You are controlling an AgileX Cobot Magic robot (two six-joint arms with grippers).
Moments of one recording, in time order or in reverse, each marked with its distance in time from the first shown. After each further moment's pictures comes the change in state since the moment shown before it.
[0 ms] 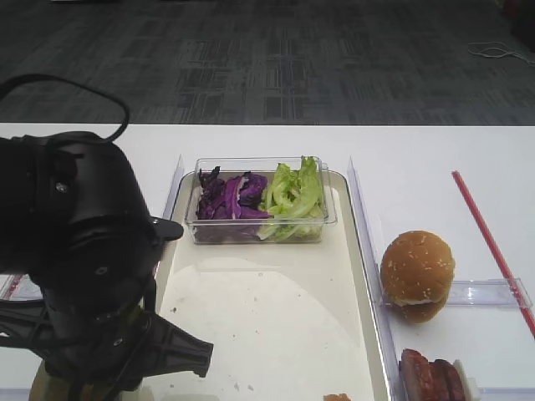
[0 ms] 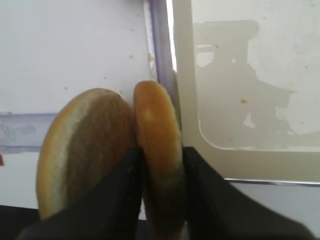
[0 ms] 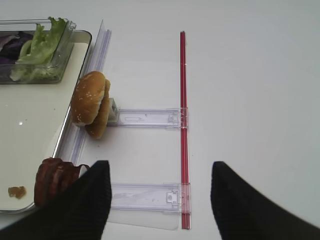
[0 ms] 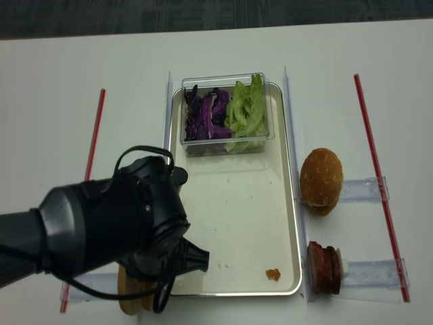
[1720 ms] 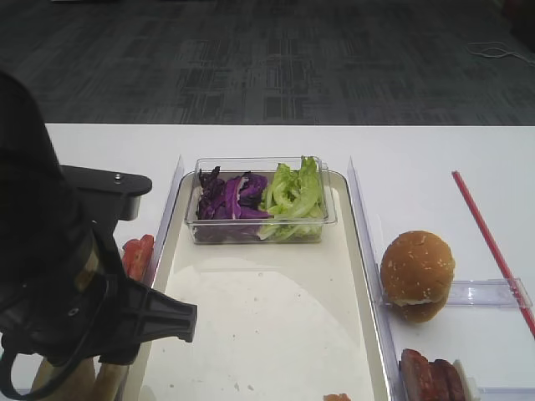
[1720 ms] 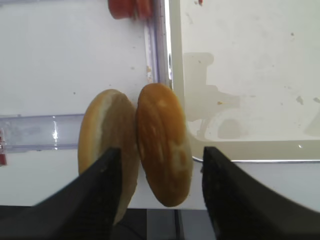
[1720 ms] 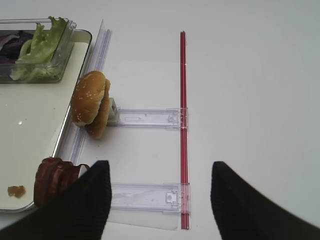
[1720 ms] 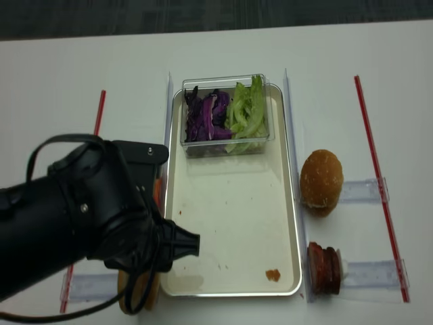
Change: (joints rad) left arm 0.021 -0.189 0.004 -0.020 0.021 0.017; right arm 0.000 0.000 0.000 0.000 0.000 -0.004
